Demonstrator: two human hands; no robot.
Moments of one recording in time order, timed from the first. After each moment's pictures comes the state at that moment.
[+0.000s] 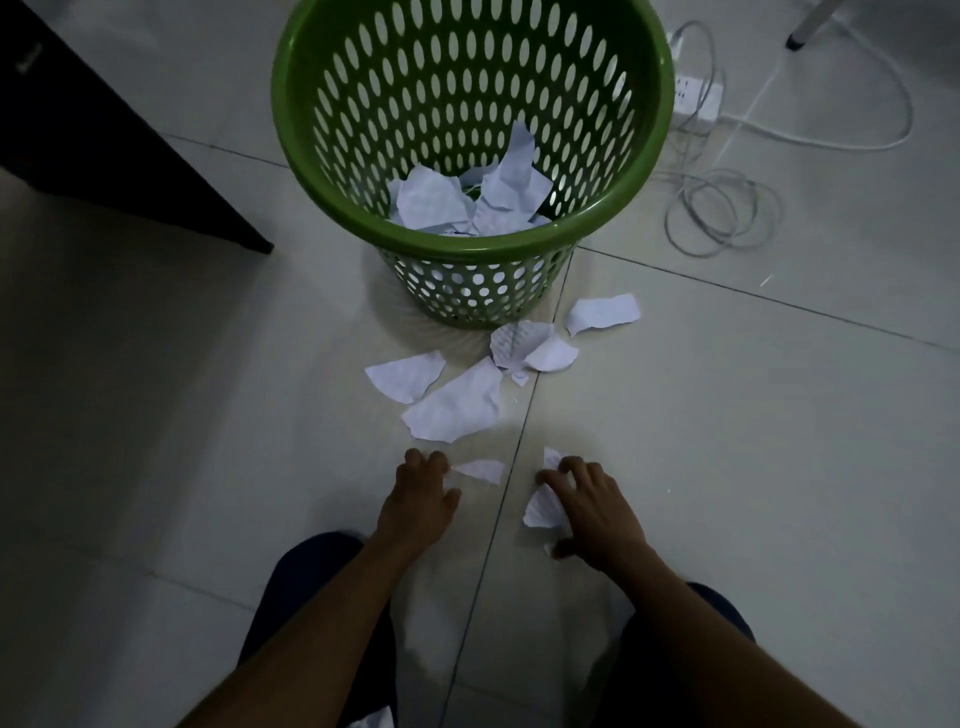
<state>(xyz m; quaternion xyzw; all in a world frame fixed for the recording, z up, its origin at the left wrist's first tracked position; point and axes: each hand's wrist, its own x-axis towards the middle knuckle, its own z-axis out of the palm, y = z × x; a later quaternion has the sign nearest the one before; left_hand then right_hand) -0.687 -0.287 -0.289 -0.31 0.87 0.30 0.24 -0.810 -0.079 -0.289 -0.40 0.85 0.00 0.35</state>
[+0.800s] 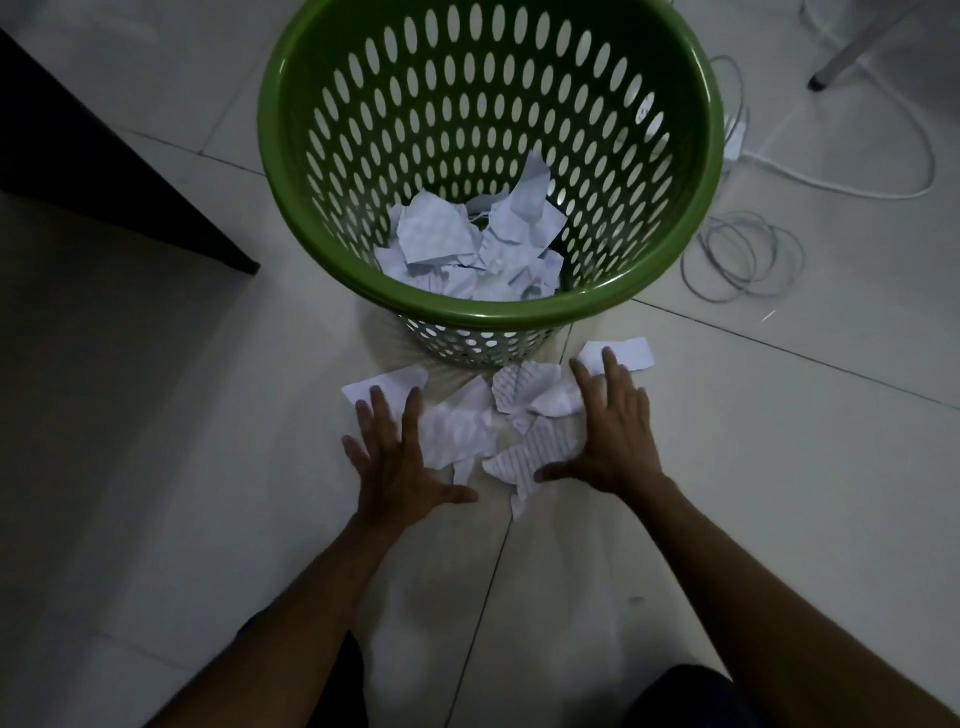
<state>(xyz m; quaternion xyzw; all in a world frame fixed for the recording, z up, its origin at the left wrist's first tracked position) -0.750 -0.342 -0.313 -0.35 0.89 0.25 0.18 -0.932 -0.148 -0.286 -0.31 0.92 -0.08 0.23</state>
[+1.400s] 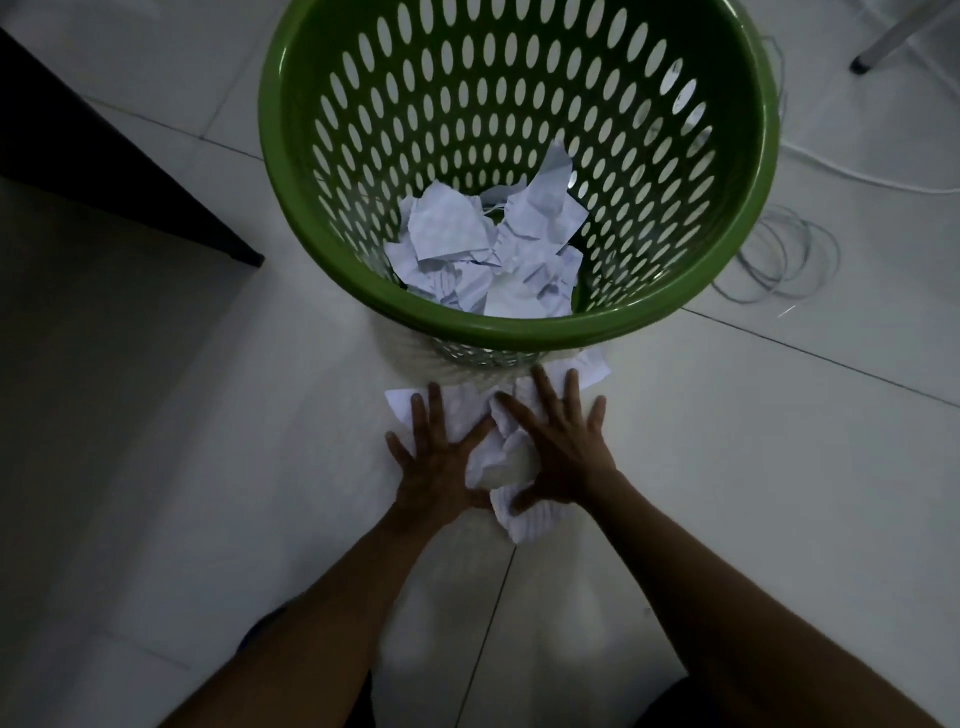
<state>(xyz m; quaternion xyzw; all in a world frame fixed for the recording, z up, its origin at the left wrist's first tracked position) -0.771 -0.329 -0.328 -0.23 0.92 0.20 0.24 -0.912 -0.193 -0.315 -0.44 0.84 0.06 0.30</state>
